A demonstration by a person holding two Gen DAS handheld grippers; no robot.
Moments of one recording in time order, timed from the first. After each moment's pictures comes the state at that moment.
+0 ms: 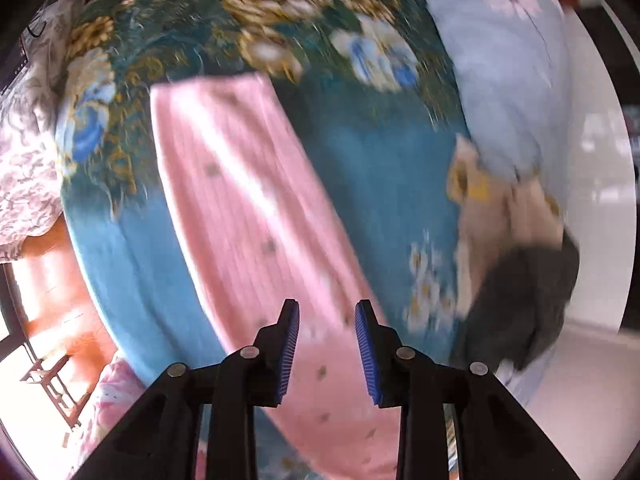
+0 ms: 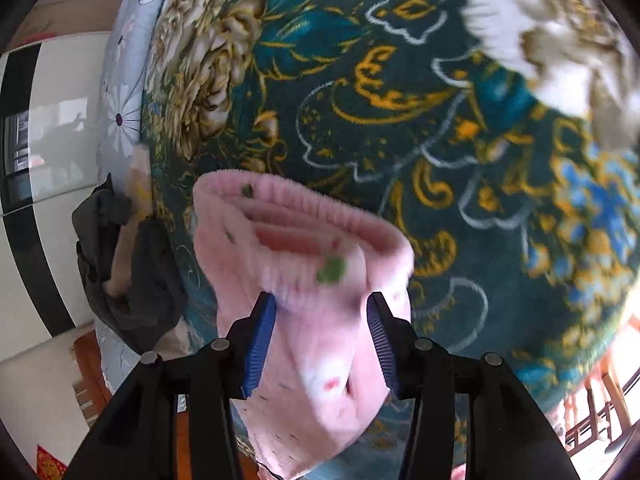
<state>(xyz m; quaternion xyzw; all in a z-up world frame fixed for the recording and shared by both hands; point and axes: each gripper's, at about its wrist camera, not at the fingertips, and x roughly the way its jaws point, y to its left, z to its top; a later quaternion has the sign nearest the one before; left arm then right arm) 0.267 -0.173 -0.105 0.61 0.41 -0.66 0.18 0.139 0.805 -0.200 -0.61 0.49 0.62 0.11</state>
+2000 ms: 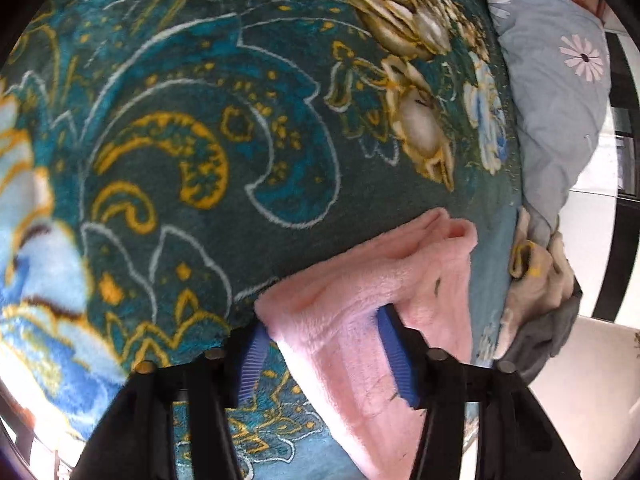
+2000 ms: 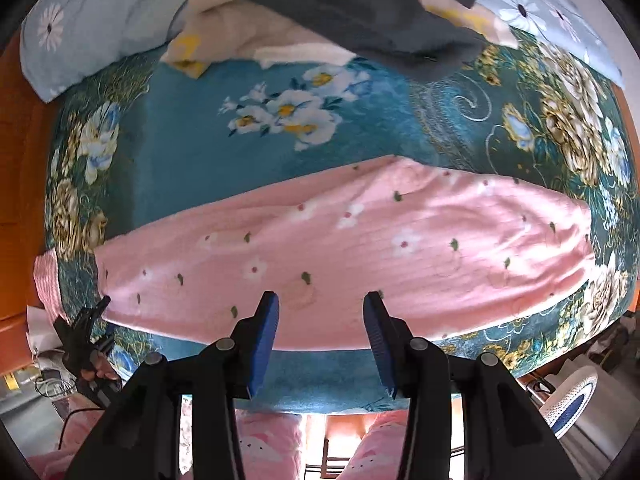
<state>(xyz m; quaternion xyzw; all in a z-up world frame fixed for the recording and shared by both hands) 0.243 -0.470 -0.297 0.59 0.46 -0.66 0.06 0.187 0.260 -0.102 -0.74 -0.08 0.67 -0.06</state>
